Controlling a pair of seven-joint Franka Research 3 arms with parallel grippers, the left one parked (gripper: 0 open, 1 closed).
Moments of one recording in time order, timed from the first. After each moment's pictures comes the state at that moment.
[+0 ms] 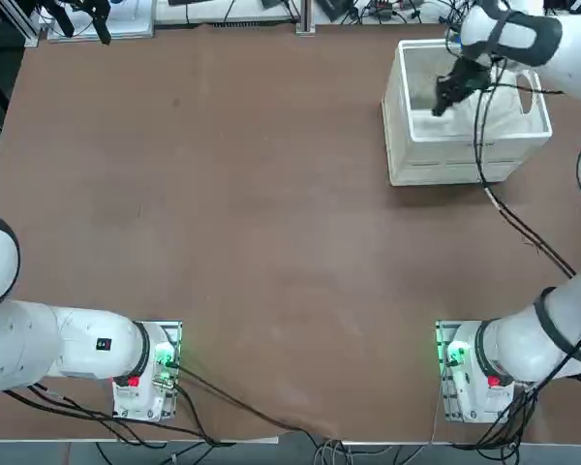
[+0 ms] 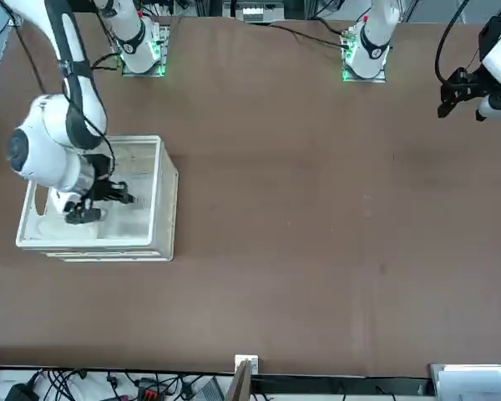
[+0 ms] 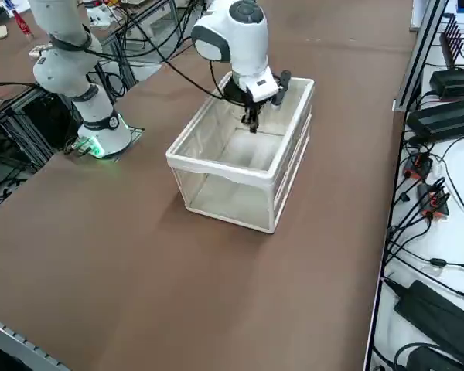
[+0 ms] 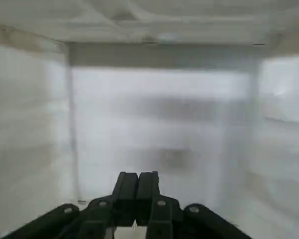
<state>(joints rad) 0.16 0.27 -0.13 -1.99 0.18 2.17 -0.16</state>
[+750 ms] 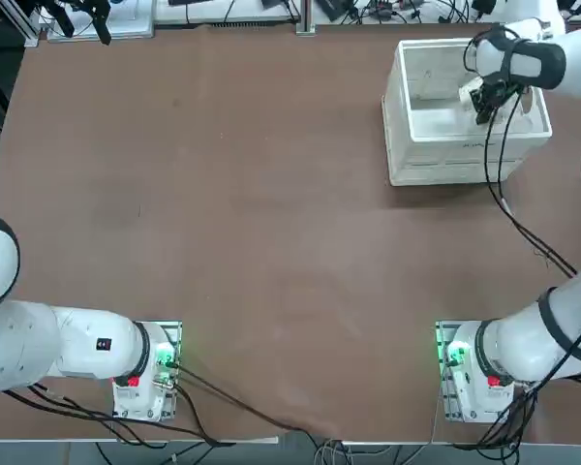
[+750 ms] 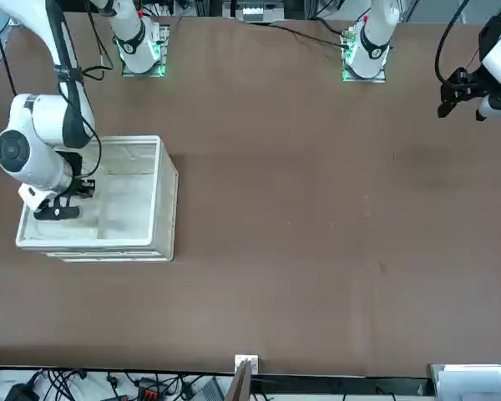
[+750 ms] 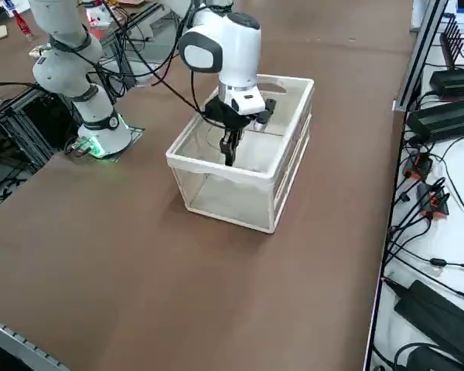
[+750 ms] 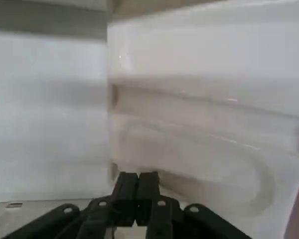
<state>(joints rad) 0.15 0.28 -0.21 -2.03 -0.19 2.17 -0.02</state>
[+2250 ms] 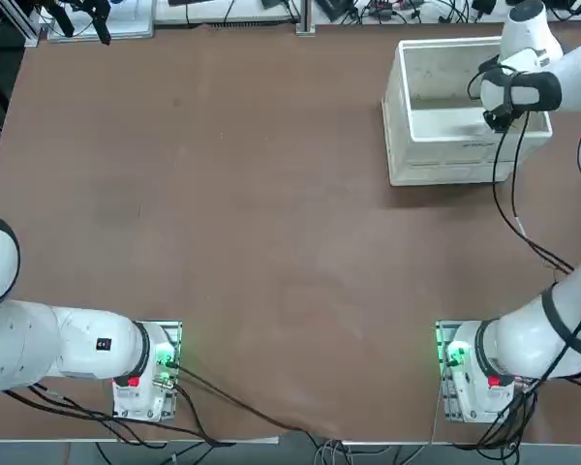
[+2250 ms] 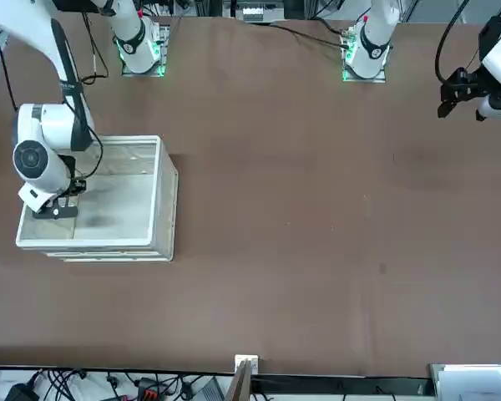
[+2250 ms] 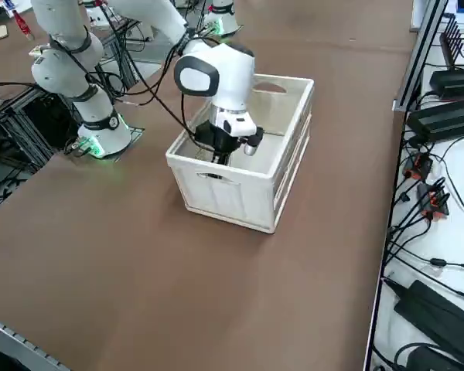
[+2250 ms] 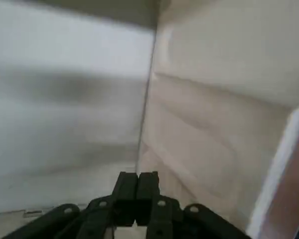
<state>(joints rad) 0.11 0.32 -0.22 -2.05 -0.43 2.22 0.05</state>
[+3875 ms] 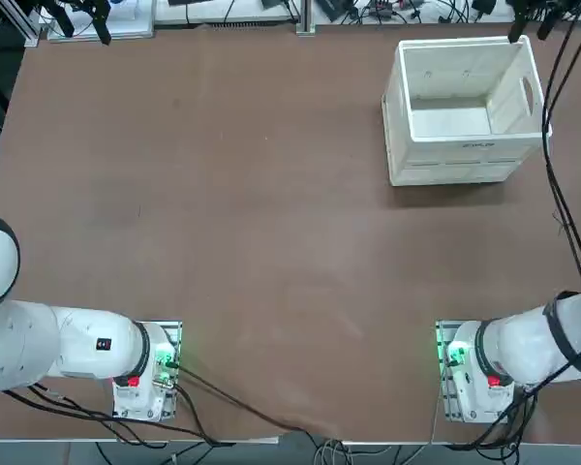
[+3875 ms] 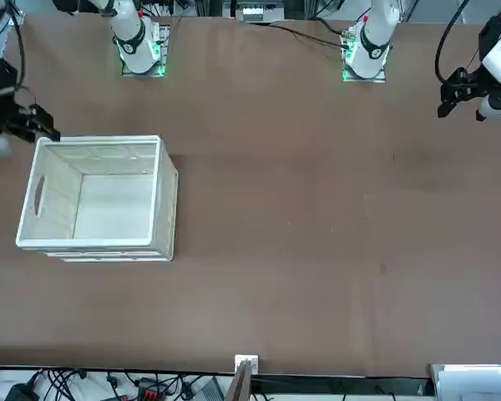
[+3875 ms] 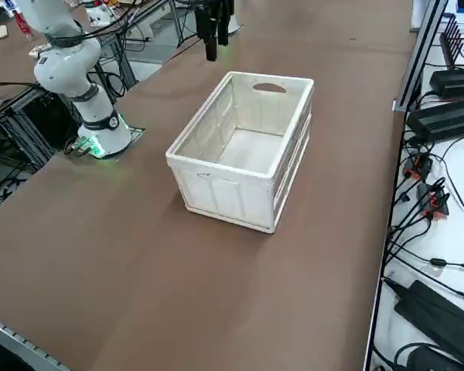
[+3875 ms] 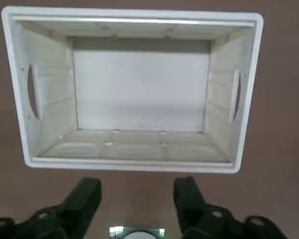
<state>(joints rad) 0.21 0.01 -0.23 -1.57 0.00 1.47 -0.06</state>
